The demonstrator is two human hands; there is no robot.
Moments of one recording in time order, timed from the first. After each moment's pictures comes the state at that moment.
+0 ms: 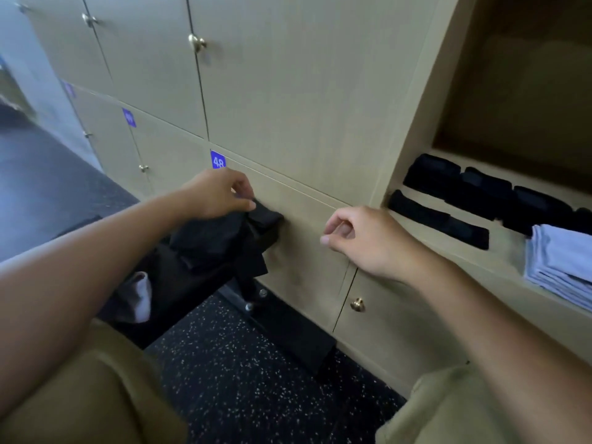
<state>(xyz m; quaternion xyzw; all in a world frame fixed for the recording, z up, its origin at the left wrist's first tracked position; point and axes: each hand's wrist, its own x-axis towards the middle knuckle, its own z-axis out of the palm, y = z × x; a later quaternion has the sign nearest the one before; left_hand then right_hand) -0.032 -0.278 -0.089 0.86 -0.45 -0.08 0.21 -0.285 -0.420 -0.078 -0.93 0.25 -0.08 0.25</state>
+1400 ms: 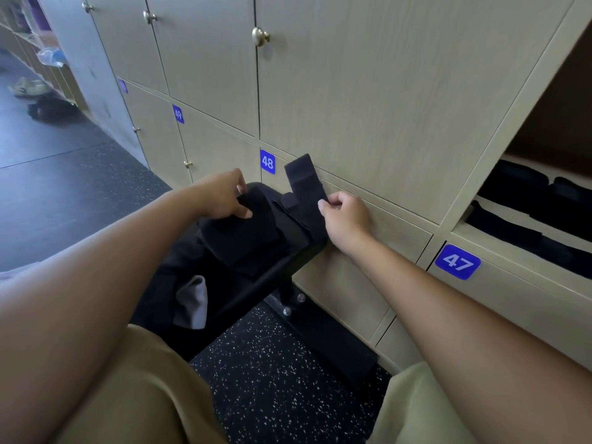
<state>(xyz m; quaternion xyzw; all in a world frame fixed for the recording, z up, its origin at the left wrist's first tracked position) 0.033 -0.225 -0.100 0.92 -0.34 -0.12 0.16 -0.112 -0.403 -0.157 -0.81 0.35 -0.25 0.40</state>
